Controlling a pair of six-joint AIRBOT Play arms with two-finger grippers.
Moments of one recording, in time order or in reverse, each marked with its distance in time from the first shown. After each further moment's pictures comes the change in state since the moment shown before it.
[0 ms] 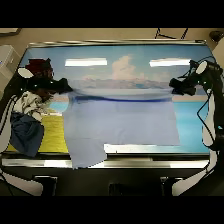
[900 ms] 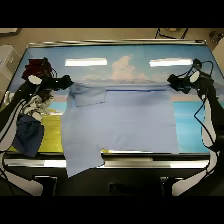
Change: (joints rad) left arm -0.043 -0.043 -0.107 -0.108 0.532 0.064; right arm 0.005 0.000 -0.178 0.072 -0.536 0.116
